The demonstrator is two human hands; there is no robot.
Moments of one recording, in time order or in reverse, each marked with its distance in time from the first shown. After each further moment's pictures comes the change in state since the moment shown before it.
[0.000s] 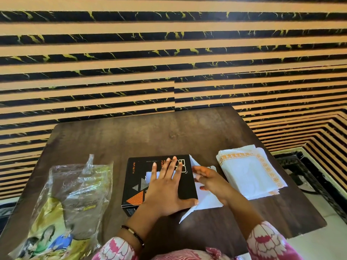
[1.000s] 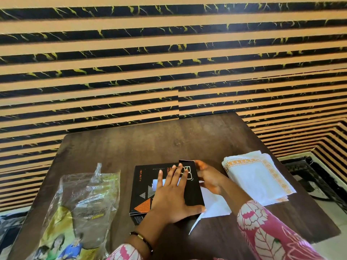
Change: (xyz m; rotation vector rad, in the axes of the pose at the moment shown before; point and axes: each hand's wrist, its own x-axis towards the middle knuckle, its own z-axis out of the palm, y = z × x) left_hand -0.001 -0.002 -0.001 -0.012 0.019 -0.008; right_hand 0.039 -0.025 0.010 0.233 -0.073 0.034
